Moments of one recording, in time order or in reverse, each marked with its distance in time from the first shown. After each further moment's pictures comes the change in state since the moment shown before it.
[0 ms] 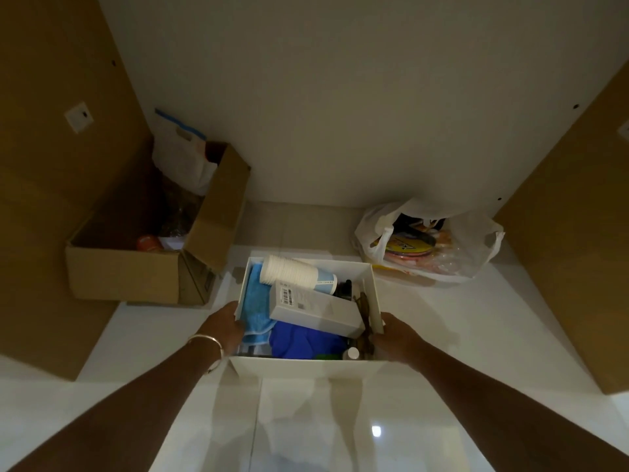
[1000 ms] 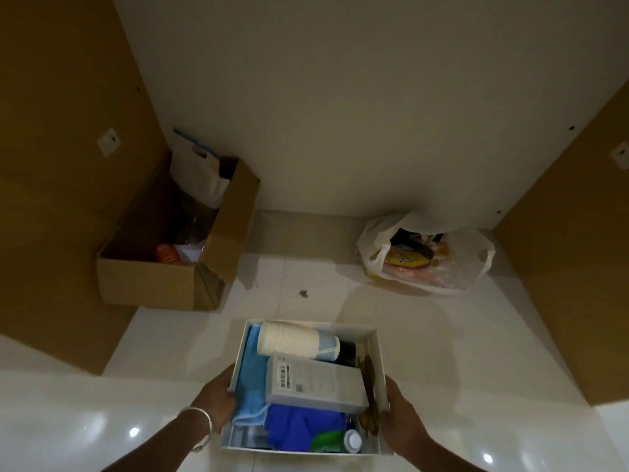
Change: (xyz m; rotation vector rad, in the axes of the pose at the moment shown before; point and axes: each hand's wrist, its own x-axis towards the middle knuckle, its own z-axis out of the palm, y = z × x) left_hand -0.081 -0.054 0.025 -0.253 -0.092 -0.189; right_hand -0.096 0.055 0.052 0.152 -0.023 -0.090
